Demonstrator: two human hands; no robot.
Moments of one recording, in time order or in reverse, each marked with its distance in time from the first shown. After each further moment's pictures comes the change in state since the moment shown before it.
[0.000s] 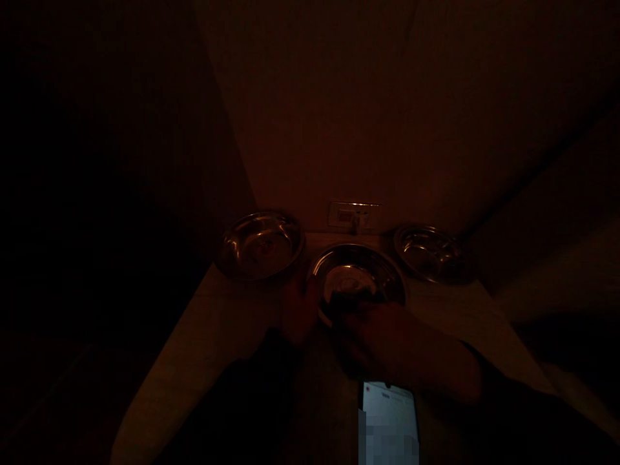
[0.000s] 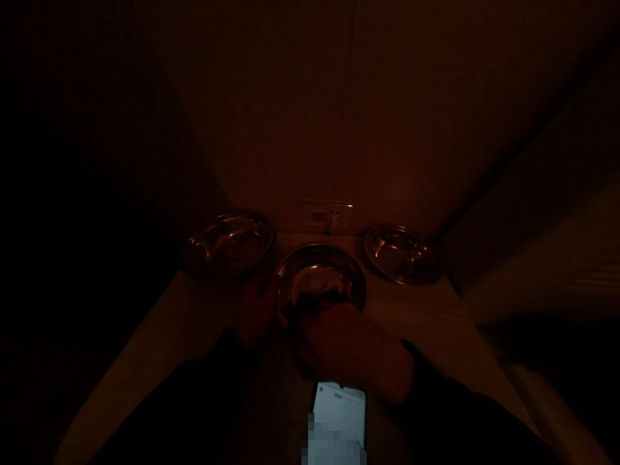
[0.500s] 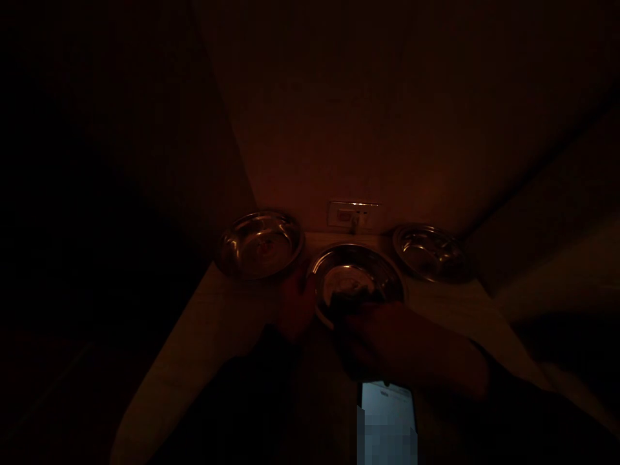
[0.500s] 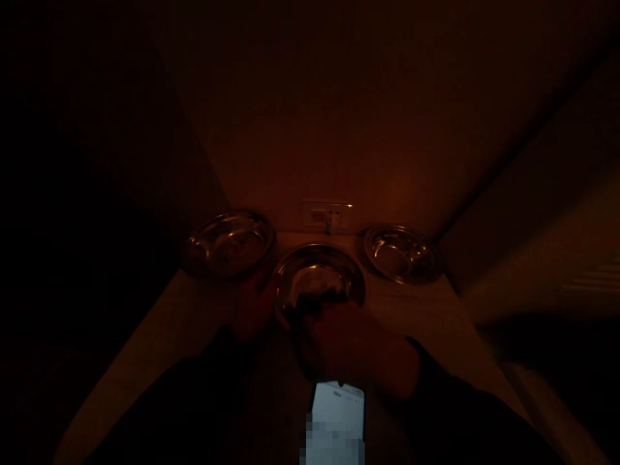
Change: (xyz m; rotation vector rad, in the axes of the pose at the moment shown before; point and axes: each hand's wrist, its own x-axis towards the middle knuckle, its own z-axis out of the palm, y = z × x) left_hand 0.005 0.002 -0.006 -0.028 -0.065 0.002; right_hand -0.004 0.004 -0.003 0.027 -0.045 -0.020
